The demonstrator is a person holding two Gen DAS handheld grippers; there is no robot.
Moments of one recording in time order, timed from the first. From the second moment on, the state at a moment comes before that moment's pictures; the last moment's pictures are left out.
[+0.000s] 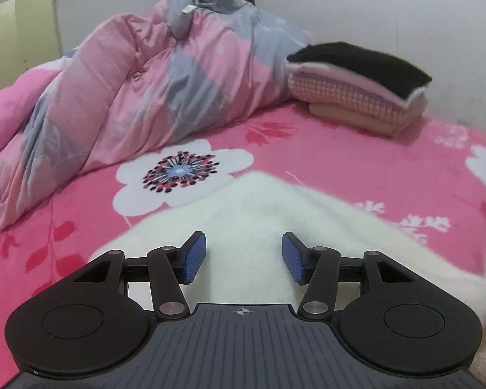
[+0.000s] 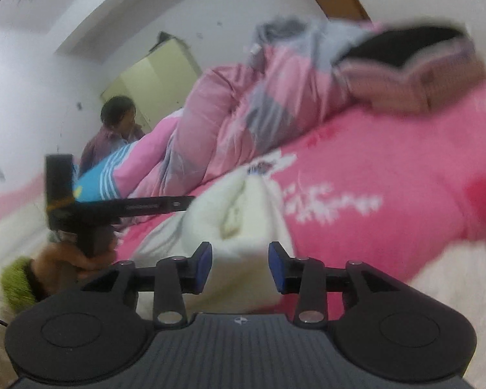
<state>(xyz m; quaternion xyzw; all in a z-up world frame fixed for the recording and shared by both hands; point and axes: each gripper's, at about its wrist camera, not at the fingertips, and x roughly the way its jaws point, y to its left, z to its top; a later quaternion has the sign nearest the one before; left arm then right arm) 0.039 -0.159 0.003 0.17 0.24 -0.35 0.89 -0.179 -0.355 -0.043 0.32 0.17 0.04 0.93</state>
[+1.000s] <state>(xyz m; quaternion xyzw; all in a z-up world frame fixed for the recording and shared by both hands) 0.034 -0.186 -0.006 0.15 0.22 -0.34 0.90 -0.181 -0.343 -0.066 0.30 0.18 0.06 0.94</state>
